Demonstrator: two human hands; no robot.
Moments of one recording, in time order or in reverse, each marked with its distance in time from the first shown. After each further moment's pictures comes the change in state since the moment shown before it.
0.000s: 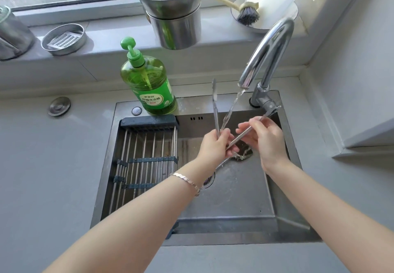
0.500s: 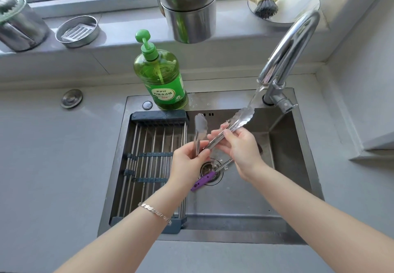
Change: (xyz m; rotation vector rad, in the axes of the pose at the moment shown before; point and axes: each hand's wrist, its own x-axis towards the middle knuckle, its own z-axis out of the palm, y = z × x) left_hand -0.034 -0.037 -0.070 -0.030 0.188 0.197; right_hand -0.013 0.037 0.055 0.066 -0.231 0.162
